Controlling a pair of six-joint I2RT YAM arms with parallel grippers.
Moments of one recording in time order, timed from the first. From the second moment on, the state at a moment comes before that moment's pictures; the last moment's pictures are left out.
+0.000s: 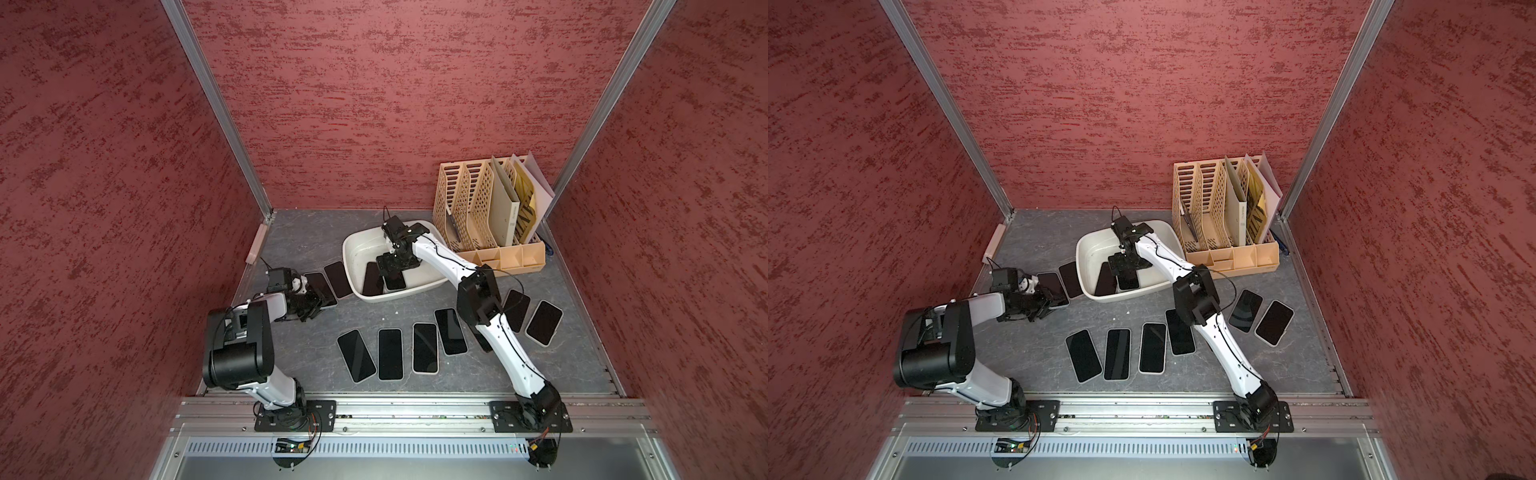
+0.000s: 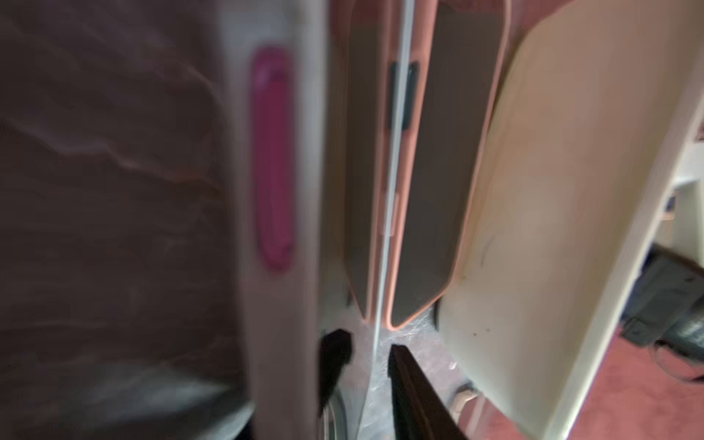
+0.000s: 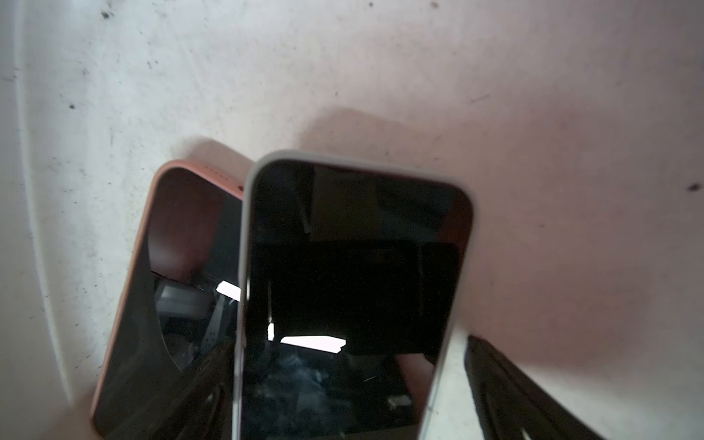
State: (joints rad) left arm 0.22 1.59 0.67 -0.22 0.68 -0.55; right arm 0.62 2.62 2.47 -1.10 -0.11 0.29
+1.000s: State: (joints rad) left arm 0.22 1.22 0.72 -0.57 0.56 -0.64; right arm 0.51 2.62 2.46 -1.15 -0.07 0.31
